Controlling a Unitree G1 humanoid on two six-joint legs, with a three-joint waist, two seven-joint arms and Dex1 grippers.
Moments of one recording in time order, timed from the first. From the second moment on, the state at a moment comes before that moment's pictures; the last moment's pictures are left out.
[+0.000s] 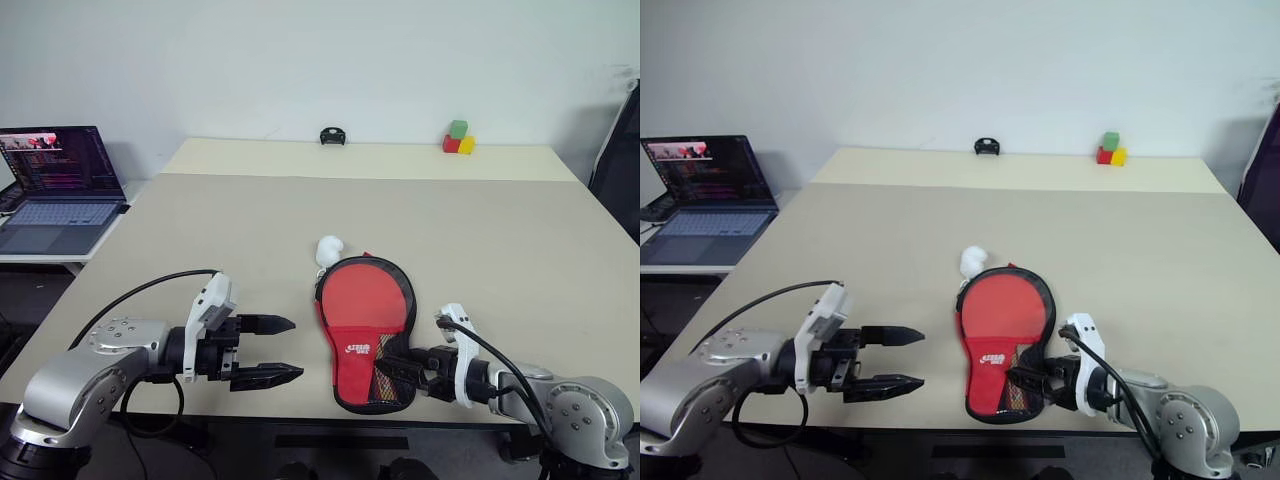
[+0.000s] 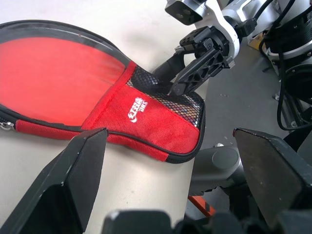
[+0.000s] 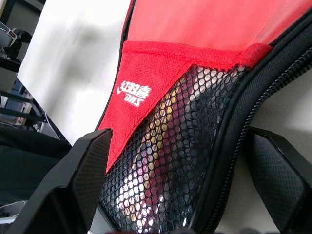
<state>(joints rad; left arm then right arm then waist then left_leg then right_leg) -0.12 0.88 0.12 -0.42 -0.76 0.73 -1.14 -0.15 -0.21 -0.25 -0.61 0.82 1.58 0.29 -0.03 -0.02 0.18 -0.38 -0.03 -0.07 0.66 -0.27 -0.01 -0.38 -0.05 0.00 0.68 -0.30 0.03</state>
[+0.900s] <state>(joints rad) -0.12 0.88 0.11 -0.42 -0.76 0.73 -1.14 -0.17 -0.27 -0.25 -0.55 0.90 1.59 0.32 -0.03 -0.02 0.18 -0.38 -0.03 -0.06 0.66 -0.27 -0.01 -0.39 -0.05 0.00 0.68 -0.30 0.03</state>
